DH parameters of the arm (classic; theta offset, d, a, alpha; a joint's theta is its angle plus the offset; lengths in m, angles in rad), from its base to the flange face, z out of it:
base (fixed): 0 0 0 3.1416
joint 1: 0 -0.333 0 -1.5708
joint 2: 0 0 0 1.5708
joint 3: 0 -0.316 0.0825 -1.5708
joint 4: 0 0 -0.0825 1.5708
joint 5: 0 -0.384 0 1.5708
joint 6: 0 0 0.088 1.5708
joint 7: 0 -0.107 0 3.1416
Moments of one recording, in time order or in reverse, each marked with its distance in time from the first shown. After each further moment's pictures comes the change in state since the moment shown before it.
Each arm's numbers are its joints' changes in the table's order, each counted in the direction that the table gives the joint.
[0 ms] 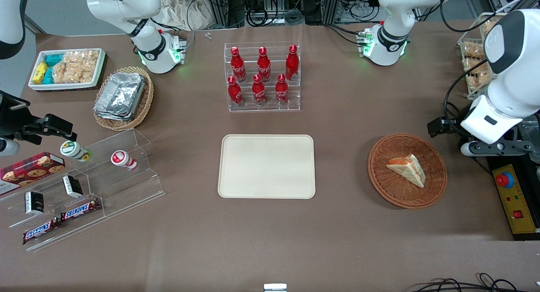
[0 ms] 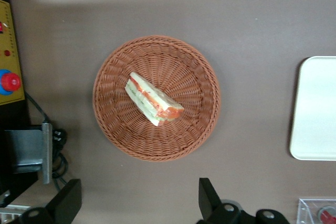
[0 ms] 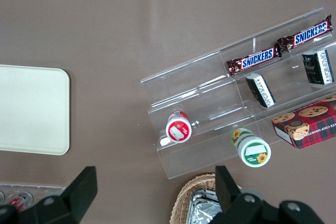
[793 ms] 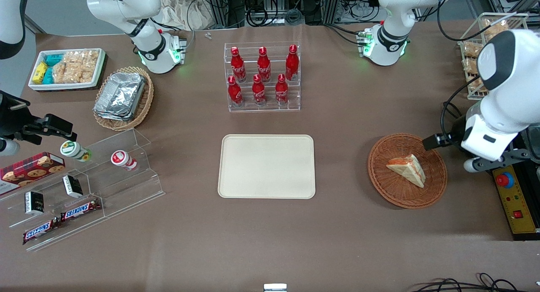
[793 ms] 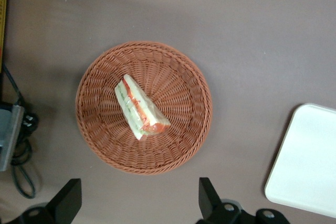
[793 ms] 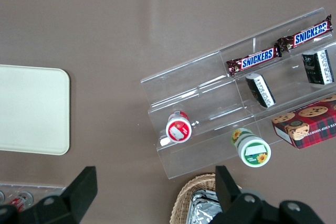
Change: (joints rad) arm -0.001 -0.065 -0.001 -0.028 0.028 -0.113 0.278
